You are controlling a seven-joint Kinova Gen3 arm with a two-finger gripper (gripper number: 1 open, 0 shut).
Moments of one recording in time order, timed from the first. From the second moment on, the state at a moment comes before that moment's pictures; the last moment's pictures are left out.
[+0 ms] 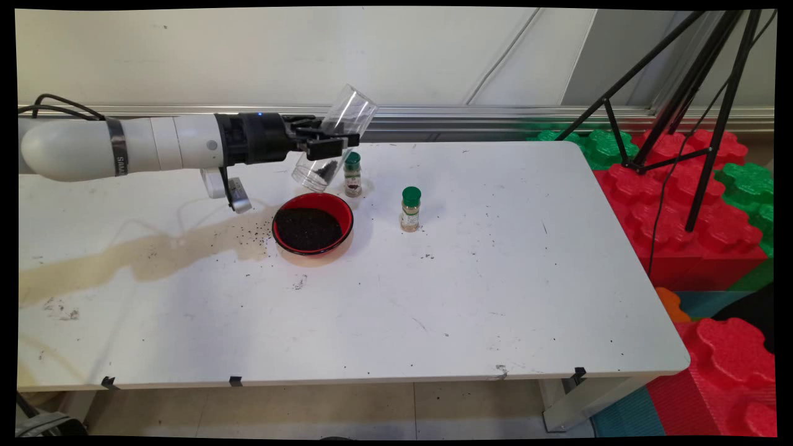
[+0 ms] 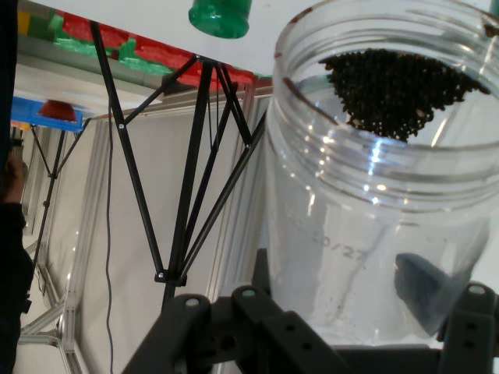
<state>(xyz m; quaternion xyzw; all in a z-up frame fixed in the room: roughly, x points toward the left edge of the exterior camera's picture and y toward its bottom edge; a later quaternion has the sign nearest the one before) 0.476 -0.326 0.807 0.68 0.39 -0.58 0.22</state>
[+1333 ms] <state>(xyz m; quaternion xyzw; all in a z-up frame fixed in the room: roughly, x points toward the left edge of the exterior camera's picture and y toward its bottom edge) 0.478 -0.318 0.807 0.66 0.39 -0.60 0.22</state>
